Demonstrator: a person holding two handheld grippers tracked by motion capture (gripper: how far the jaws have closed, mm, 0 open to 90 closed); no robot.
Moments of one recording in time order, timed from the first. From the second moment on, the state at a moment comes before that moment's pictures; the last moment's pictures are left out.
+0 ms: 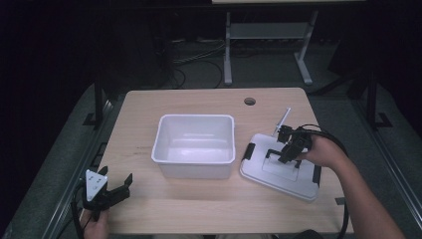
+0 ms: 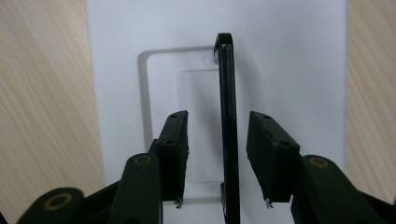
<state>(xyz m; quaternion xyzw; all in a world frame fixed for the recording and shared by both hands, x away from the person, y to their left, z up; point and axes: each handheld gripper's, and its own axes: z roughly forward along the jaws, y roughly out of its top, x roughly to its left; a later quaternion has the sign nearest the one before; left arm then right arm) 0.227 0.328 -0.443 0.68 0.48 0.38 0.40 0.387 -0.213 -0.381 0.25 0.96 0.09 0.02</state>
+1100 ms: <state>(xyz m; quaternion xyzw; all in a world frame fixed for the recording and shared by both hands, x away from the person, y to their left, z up) 0.227 0.329 -0.443 0.68 0.48 0.38 0.40 0.390 -0.215 -0.386 0.23 0.97 0.08 0.02</state>
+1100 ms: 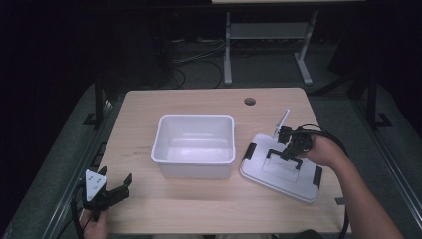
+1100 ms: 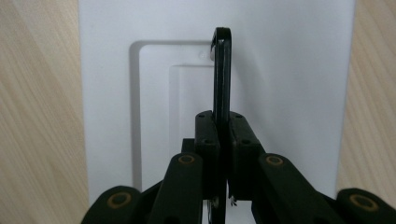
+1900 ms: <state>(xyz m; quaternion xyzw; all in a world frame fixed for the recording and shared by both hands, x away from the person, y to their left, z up) 0.227 0.328 -0.443 0.68 0.48 0.39 0.40 0.377 -0.222 -0.350 0.21 0.97 0.10 0.03</state>
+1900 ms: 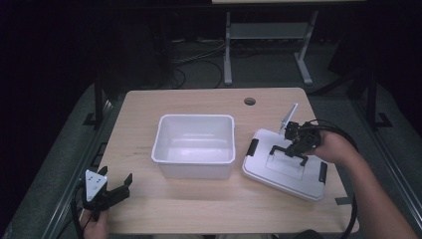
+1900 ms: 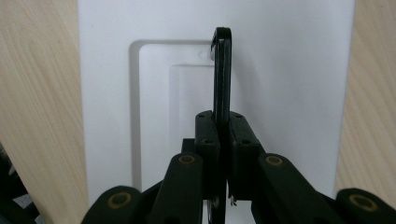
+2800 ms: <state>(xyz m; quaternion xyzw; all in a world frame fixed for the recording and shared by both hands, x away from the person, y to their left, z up) 0.226 0.330 -0.443 0.68 0.48 0.39 0.40 0.365 -0.225 -0.294 0.19 0.97 0.10 0.06</state>
